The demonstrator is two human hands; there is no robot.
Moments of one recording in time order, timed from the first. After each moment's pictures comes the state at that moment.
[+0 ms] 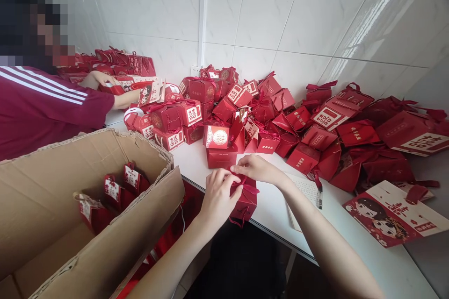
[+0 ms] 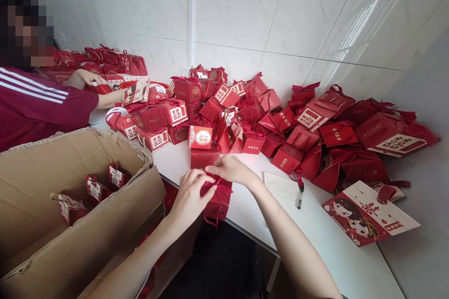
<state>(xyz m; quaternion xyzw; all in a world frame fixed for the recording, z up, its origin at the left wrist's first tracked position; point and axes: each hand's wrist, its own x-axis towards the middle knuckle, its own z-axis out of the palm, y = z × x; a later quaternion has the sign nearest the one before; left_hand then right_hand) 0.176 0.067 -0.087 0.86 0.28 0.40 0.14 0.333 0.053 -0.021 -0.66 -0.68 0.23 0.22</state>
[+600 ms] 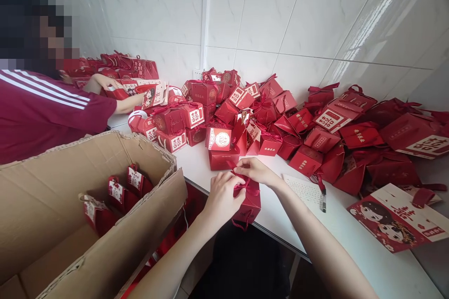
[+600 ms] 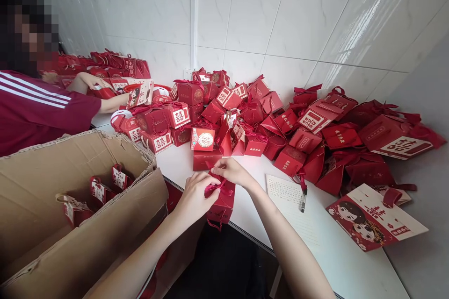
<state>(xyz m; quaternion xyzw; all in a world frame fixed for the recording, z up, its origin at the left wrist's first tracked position) 0.180 0.069 -0.078 0.87 0.29 0.32 0.23 0.340 0.064 -0.049 -0.61 -0.61 0.35 0.35</state>
